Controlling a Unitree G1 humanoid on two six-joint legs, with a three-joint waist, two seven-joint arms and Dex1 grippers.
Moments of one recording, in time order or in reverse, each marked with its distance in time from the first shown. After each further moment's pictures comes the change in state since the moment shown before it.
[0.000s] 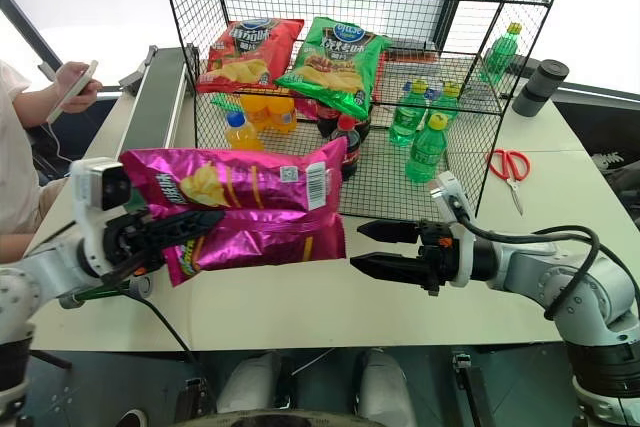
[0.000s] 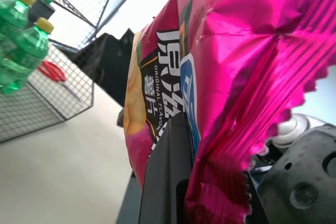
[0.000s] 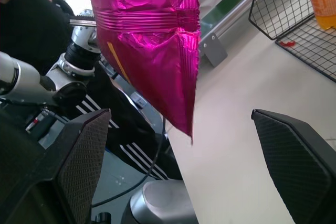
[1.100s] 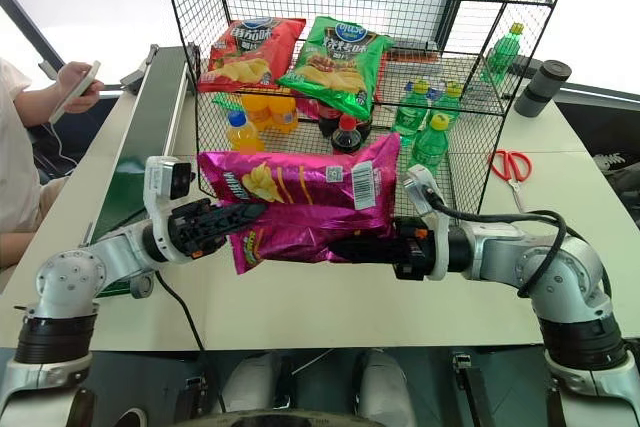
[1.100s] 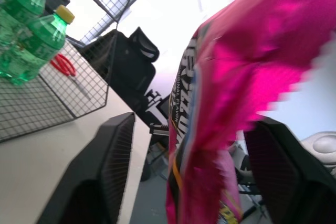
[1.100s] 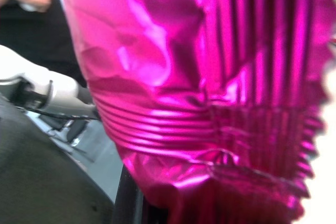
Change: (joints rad) left arm -0.098 -0.105 -0.066 0.079 0.178 -0.009 0.059; right arm -0.046 0.024 0.039 0.013 0.049 0.083 -0.041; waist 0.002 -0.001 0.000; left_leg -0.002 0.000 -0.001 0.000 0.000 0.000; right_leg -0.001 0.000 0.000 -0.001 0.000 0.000
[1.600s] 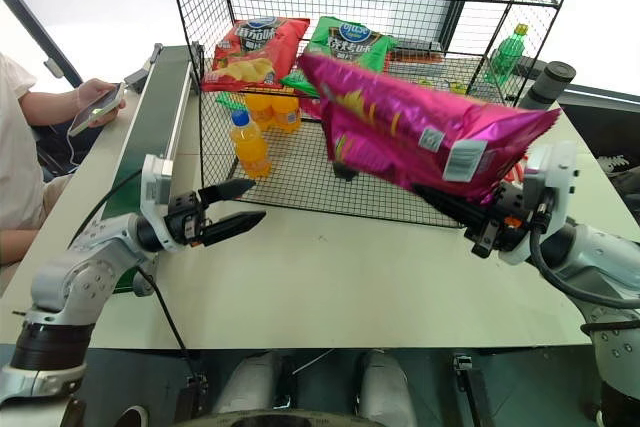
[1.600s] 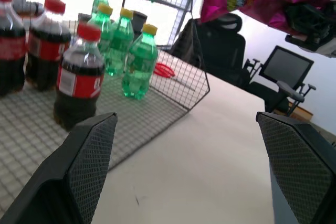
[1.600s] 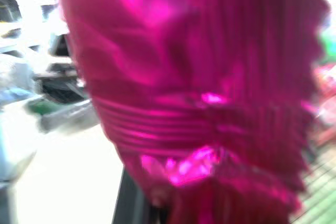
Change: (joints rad) left arm -0.025 -0.025 -0.087 0.006 0.535 -0.482 -0.130; right arm 0.214 0.039 -0.402 -0.208 -0.387 -0.573 -0.069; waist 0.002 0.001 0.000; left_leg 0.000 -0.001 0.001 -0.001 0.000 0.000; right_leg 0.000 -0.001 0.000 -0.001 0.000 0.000
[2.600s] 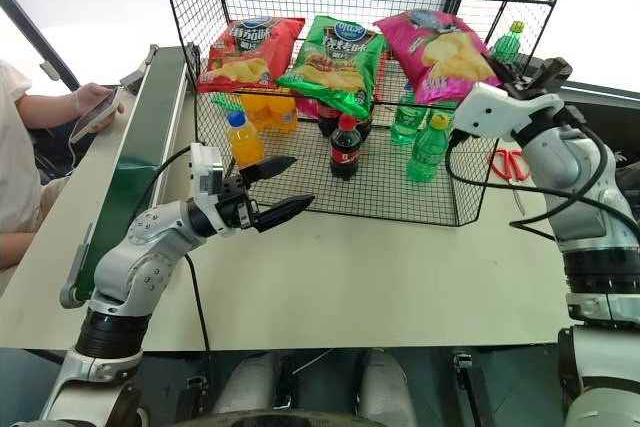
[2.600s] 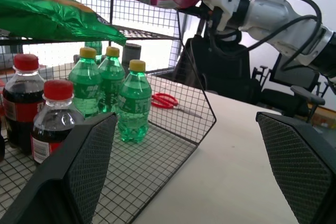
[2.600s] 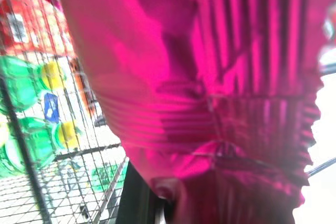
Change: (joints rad) left arm -0.030 -0.199 -0.138 -0.059 0.193 -0.126 0.137; right arm -0.599 -0.117 0.449 0.884 -1.282 -0.723 -0.551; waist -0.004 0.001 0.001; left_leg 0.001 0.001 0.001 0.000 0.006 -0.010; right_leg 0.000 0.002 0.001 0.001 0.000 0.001
